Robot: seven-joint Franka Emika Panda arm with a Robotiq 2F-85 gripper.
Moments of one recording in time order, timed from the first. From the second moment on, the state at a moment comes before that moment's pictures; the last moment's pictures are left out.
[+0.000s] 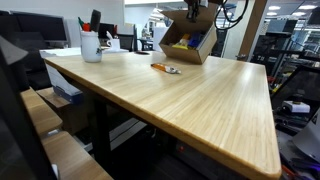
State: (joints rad) arm 0.25 0.03 0.26 -1.97 -1.08 1.41 0.59
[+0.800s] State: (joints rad) arm 0.34 0.07 0.32 -1.97 -1.10 1.38 0.56
